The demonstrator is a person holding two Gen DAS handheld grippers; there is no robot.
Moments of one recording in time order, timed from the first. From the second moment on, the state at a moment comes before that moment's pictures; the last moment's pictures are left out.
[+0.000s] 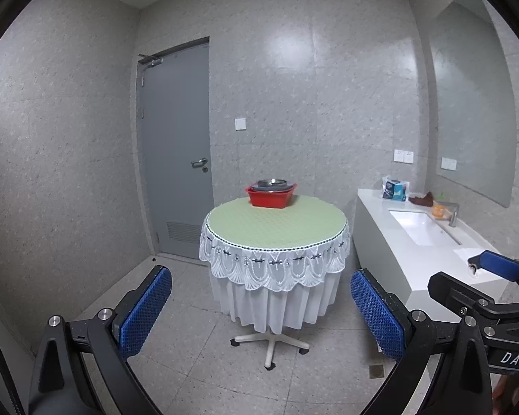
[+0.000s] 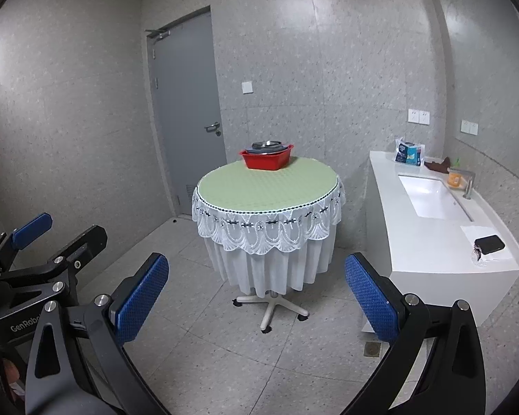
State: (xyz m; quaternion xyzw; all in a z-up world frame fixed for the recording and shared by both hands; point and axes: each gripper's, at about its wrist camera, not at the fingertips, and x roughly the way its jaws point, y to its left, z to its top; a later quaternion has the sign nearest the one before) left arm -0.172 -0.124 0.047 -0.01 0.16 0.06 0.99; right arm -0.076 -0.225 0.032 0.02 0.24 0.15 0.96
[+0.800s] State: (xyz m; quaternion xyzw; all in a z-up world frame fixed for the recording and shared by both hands) left arm -0.190 -0.053 0.034 0.01 0.15 0.04 0.99; right arm -0.109 -0.192 0.031 0.01 0.22 0.13 0.97
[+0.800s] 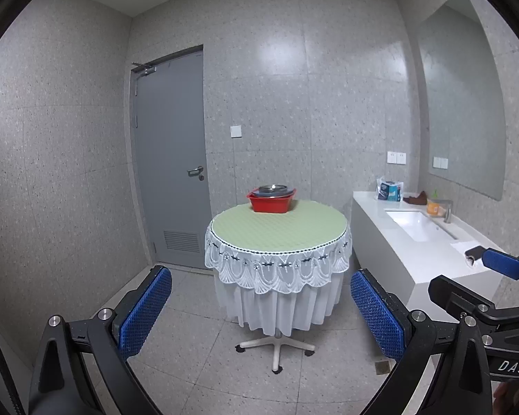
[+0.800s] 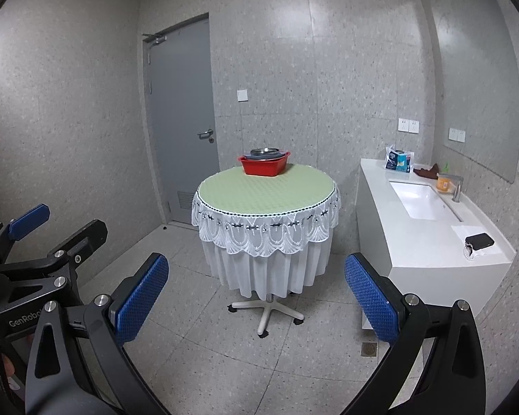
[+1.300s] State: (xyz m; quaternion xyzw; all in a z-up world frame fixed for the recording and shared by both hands) left arm -0.174 -0.051 0.031 0.00 0.15 0.04 0.99; right arm -0.101 -0.184 0.030 0.01 0.22 0.13 0.97
